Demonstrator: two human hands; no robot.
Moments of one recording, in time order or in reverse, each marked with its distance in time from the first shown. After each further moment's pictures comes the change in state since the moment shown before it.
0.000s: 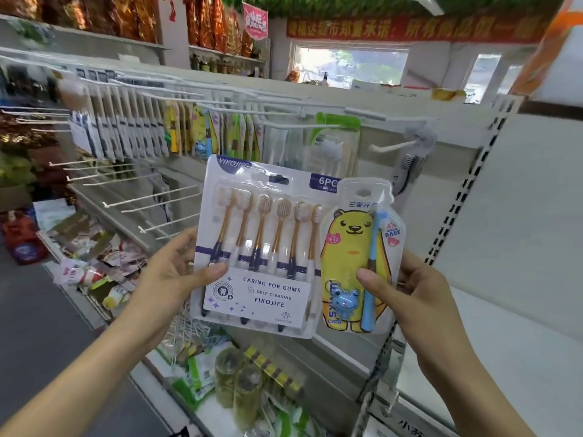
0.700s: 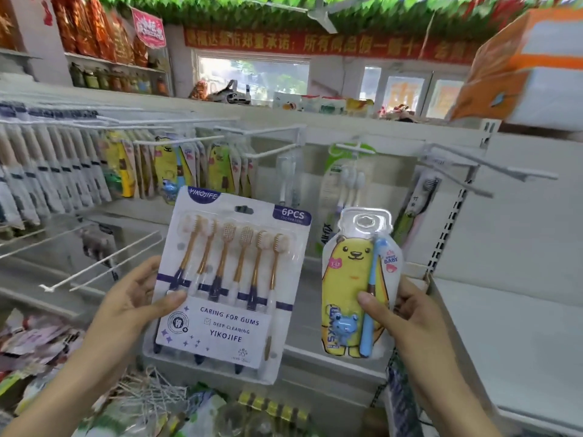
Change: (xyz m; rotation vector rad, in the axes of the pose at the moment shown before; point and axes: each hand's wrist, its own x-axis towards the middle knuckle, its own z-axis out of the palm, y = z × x) left_hand 0.120 -0.011 -0.146 -0.057 -0.204 -0.056; right_hand 0.020 -0.005 0.142 0.127 0.358 0.038
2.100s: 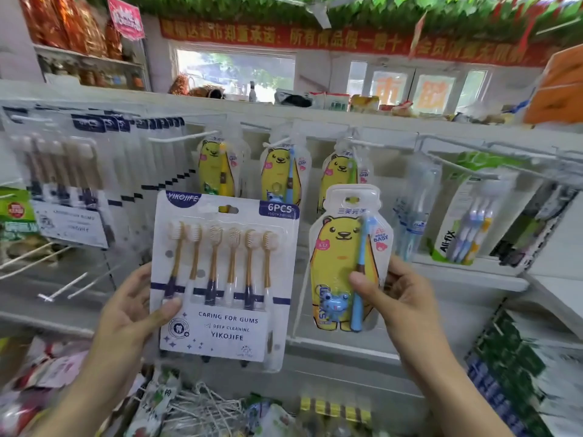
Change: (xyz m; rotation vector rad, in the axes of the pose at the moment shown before) left_hand 0.085 -0.003 -0.265 -0.084 -0.010 -0.010; right_hand 0.019 0.024 0.293 -0.001 0.048 -0.116
